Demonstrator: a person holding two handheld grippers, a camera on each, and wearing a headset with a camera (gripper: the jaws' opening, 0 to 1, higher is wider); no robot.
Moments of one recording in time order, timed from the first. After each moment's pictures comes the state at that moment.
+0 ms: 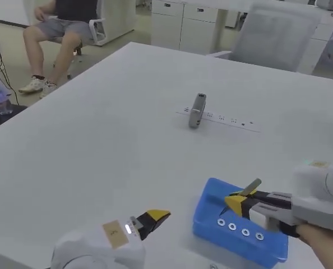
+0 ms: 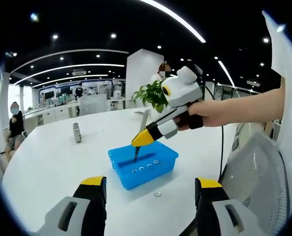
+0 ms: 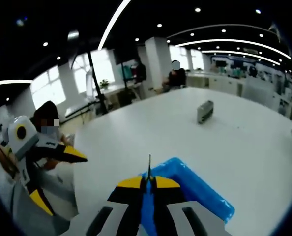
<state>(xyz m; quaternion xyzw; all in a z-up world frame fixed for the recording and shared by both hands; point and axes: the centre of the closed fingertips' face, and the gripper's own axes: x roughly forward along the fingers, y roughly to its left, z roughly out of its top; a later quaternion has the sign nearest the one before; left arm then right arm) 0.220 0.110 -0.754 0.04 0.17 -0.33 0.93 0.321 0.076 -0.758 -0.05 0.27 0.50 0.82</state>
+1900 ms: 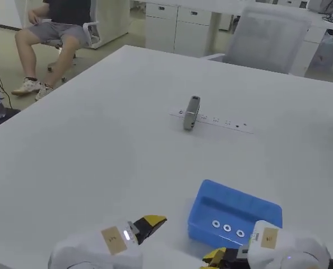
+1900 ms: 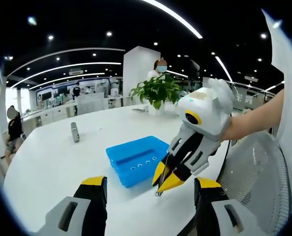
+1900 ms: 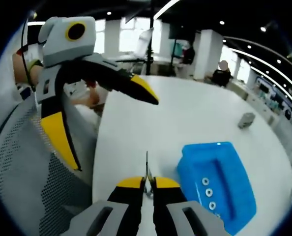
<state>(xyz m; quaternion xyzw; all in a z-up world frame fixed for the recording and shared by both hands) 0.218 0.108 -0.760 0.06 0.18 -0.34 0.92 0.229 0.088 -0.827 -0.27 0.25 0.60 0.71</state>
